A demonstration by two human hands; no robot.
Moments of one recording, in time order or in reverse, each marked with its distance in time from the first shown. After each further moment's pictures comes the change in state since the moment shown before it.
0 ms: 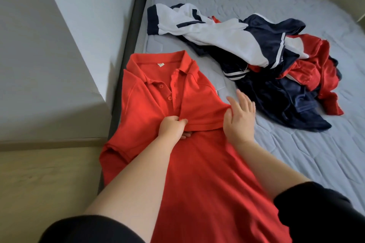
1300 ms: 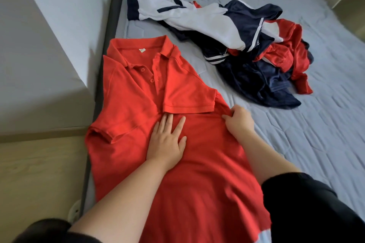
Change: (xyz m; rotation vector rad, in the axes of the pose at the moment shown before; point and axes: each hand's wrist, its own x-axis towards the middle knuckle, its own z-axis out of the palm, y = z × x) left_hand -0.073 -0.074 0.023 1.138 0.123 0.701; right_hand -0.031 0.055 -0.033 -0.111 -0.393 0.566
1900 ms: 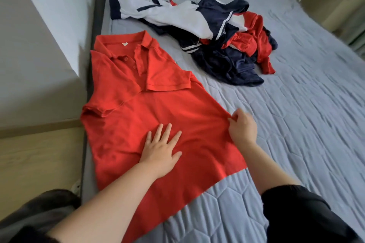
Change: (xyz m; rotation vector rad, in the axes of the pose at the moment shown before) left_hand -0.101 0.050 -0.020 0.128 -0.305 0.123; right_hand -0.108 0.092 -0.053 0.045 0.243 -0.095
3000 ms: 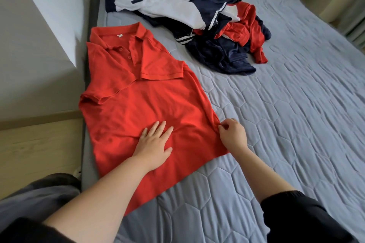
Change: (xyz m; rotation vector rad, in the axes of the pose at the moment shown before) left_hand -0.031 0.009 0.000 -0.029 -0.017 0.016; right_hand -0.056 0.032 0.005 0.135 -0.194 0.081
